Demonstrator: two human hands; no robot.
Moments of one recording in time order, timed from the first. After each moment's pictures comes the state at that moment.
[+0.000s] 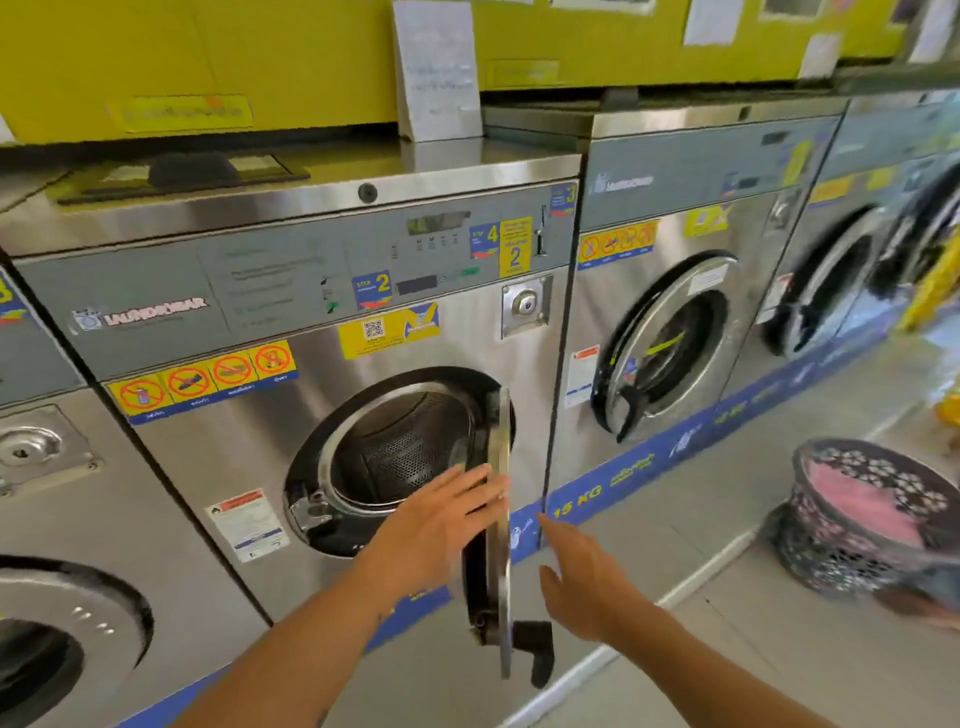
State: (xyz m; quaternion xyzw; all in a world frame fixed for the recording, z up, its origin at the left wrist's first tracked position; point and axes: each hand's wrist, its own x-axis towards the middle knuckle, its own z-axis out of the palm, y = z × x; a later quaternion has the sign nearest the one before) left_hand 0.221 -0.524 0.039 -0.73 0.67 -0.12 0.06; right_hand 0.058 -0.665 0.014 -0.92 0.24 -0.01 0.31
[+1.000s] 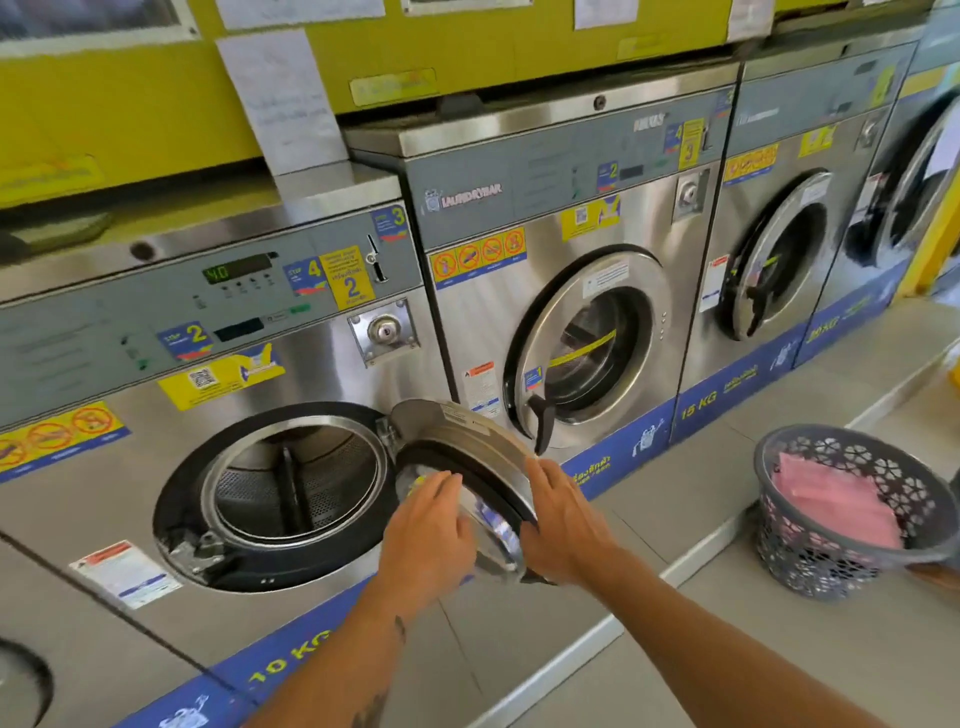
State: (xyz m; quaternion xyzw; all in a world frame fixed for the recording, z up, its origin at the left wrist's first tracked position) left_hand 0.087 -0.739 0.040 -0.91 0.37 0.00 -0.19; right_hand -0.008 -0.894 0.015 -0.93 0.21 -0.11 0.29
